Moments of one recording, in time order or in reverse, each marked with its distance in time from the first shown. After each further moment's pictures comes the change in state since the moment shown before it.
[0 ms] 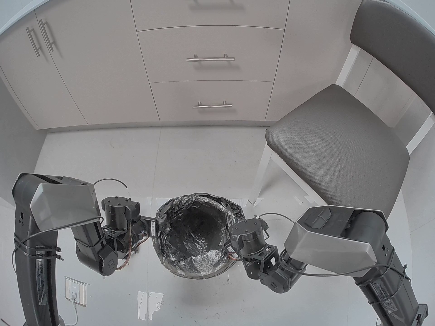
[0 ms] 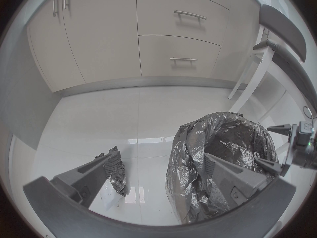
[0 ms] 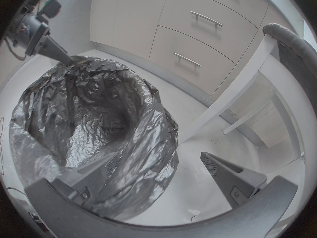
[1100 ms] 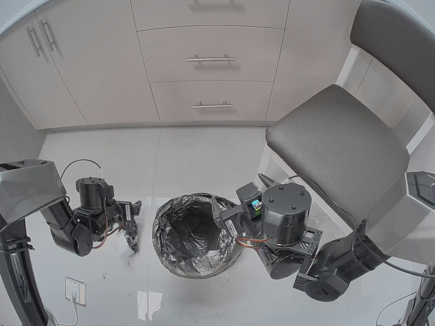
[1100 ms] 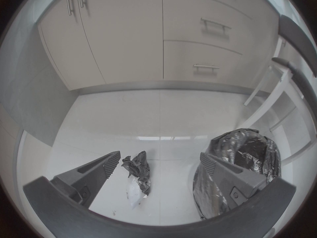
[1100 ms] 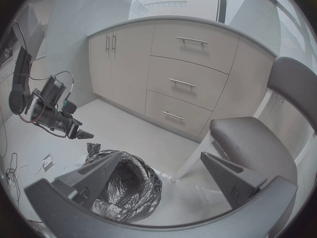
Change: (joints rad) left arm 0.137 -0.187 -0.004 0.220 -0.006 -0.001; right arm 0.161 -0.522 0.277 -0.080 -0.049 0.011
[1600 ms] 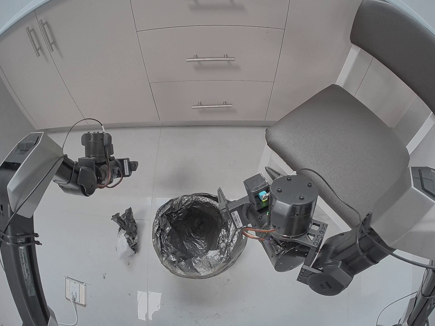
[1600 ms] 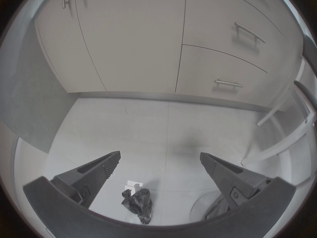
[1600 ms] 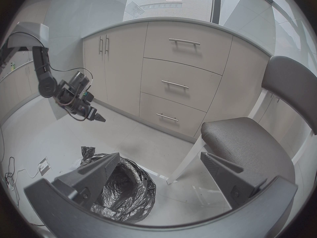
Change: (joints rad) left arm 0.092 0.109 -0.696 0.591 -0.043 -0.043; right arm -0.029 -0.016 -0.007 -0.006 -0.010 -0.001
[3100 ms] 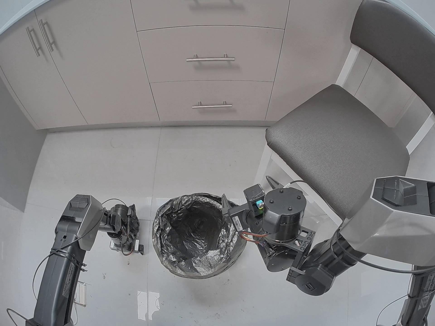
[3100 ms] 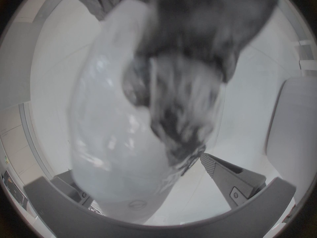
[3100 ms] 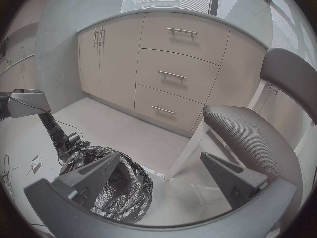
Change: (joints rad) left arm 0.078 0.750 -0.652 0.778 -0.017 0.080; right arm -0.046 0.130 -0.001 -0.127 -0.004 -0.001
